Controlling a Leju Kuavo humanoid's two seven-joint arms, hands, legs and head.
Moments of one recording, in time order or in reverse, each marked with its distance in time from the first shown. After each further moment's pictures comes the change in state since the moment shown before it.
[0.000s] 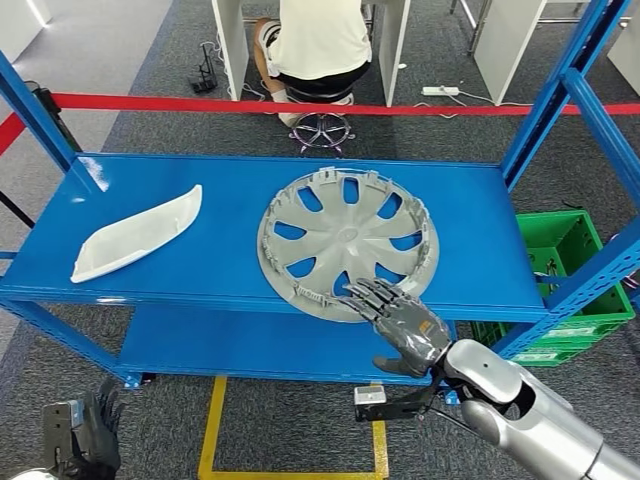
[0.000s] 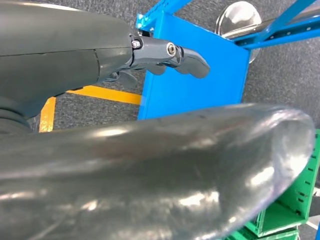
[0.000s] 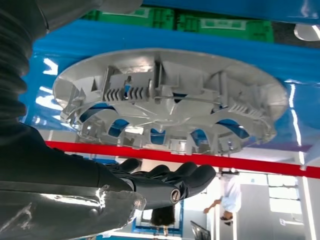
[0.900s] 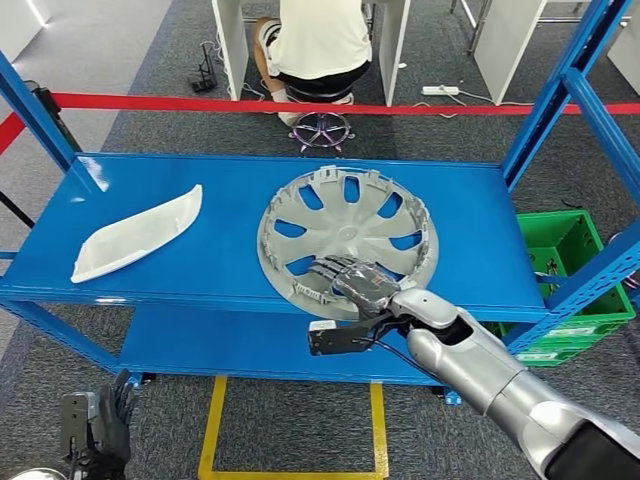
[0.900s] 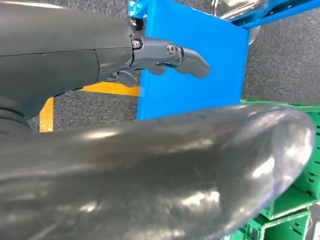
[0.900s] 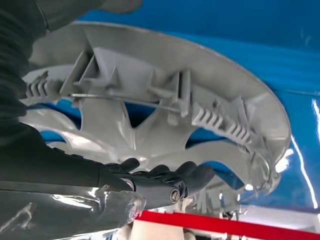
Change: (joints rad) left arm -0.067 0.047 -0.093 0.130 0.037 -0.004 -0.053; right arm -0.271 0.292 0.050 0.466 -0.179 0.210 -0.053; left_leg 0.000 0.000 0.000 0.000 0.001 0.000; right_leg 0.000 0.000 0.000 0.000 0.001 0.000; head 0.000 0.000
